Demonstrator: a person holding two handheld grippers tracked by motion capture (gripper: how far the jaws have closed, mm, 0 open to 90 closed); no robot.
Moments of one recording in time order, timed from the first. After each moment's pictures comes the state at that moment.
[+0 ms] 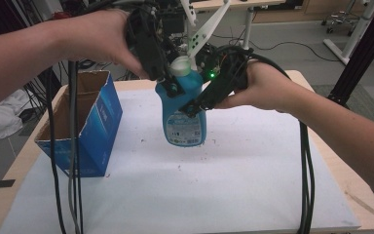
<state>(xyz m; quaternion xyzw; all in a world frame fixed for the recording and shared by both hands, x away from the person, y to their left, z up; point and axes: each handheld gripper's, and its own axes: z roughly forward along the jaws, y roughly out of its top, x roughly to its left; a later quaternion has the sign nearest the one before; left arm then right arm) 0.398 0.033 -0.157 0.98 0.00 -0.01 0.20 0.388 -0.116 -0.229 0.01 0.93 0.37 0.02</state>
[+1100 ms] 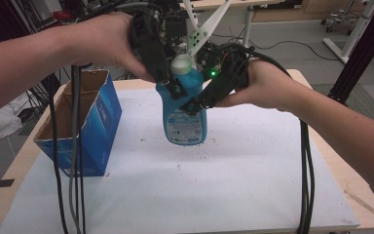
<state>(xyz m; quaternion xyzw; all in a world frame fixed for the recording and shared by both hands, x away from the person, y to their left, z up) 0.397 0.029 -0.162 0.98 0.02 -0.01 0.19 0.389 -0.119 -0.228 0.01 0.93 0.37 0.02</state>
